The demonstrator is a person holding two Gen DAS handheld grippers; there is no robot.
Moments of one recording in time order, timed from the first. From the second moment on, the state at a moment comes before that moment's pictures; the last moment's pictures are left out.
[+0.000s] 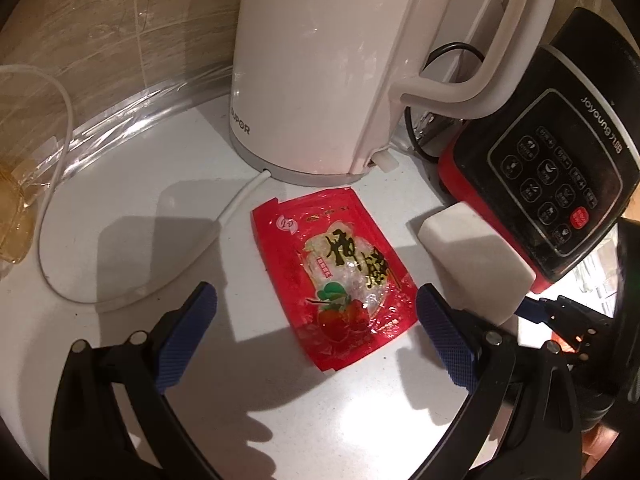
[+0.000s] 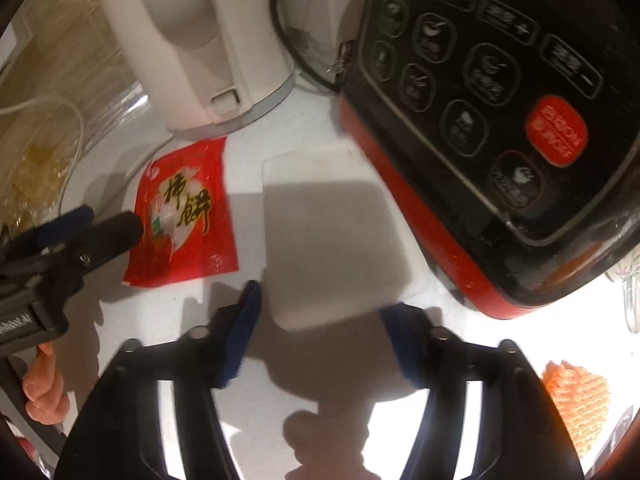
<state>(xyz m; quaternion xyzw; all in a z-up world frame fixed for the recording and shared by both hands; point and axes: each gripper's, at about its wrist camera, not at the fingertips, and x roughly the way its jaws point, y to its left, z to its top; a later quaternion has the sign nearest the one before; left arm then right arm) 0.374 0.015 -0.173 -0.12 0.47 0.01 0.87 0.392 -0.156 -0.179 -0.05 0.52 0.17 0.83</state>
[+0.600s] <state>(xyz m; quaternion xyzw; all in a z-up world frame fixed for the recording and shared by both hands) 0.373 0.010 -0.176 -0.11 0.47 0.01 0.88 0.381 -0.174 -0.174 -0.02 0.54 0.20 0.82</state>
